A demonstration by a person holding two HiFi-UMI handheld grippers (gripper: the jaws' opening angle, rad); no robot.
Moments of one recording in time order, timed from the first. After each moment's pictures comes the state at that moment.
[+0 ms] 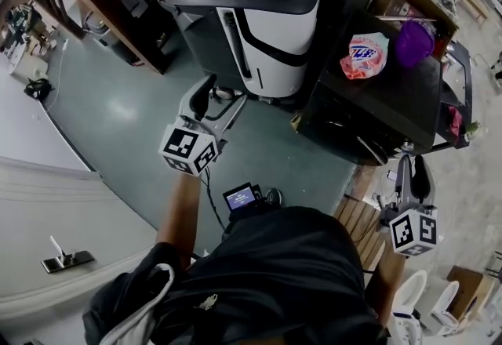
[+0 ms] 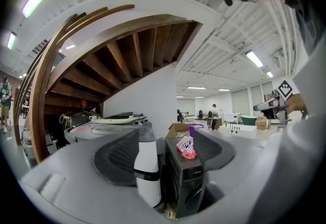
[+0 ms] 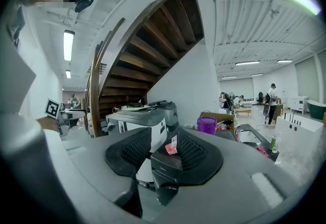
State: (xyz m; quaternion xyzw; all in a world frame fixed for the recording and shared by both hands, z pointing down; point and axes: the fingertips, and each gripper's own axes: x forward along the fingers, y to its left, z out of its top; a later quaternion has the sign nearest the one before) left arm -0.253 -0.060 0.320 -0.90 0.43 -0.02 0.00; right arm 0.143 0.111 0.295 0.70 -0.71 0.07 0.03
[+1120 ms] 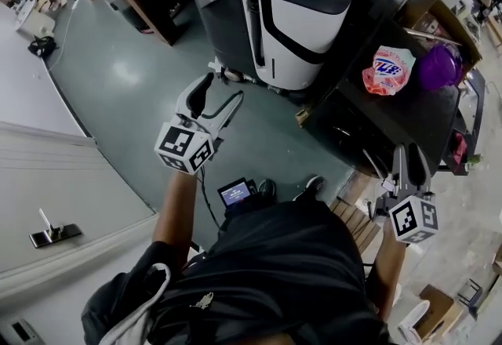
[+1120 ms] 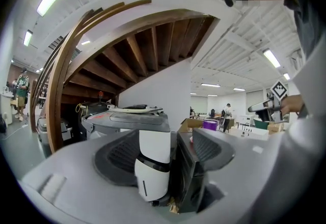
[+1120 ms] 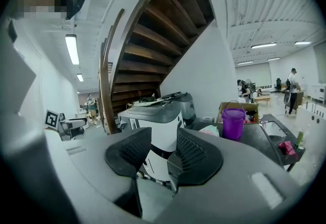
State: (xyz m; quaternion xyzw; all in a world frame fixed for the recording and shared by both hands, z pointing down) left arm -0.311 -0.086 0.361 -0.87 0.49 -0.02 -0.05; right arm 0.099 -0.005 0.314 0.63 -0.76 0.13 0.04
